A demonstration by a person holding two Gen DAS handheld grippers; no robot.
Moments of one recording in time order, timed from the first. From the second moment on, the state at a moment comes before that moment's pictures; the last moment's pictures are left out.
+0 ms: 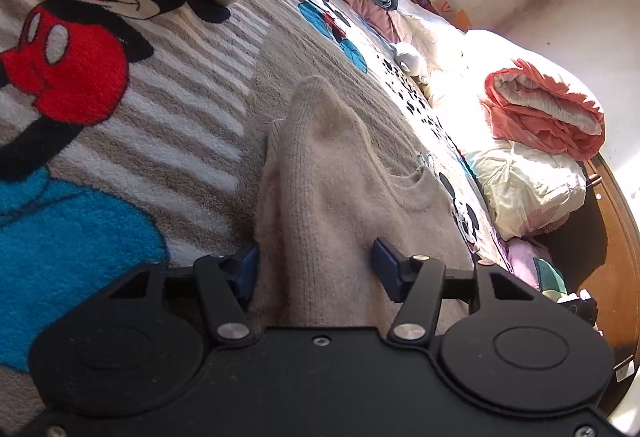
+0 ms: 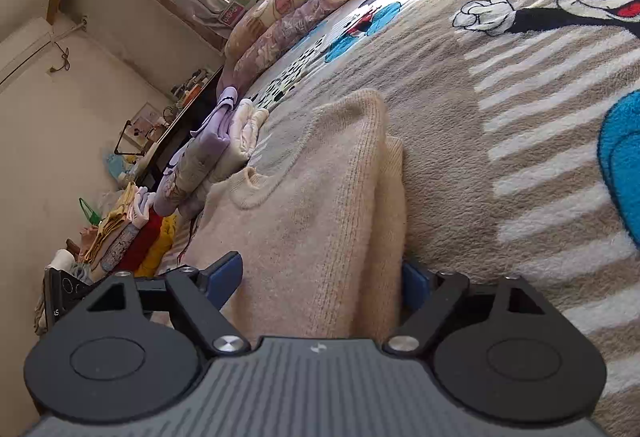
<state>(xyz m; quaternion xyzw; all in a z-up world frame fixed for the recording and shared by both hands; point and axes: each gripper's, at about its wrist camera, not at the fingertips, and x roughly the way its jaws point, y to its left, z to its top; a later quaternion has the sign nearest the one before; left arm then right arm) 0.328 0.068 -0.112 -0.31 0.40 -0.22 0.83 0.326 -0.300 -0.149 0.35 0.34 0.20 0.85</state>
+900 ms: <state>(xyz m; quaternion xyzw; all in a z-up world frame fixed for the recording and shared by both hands) 0.210 0.098 -0.108 -0.37 0.42 -0.25 0.79 0.172 -0.314 -0.144 0.39 0.29 0.17 0.85</state>
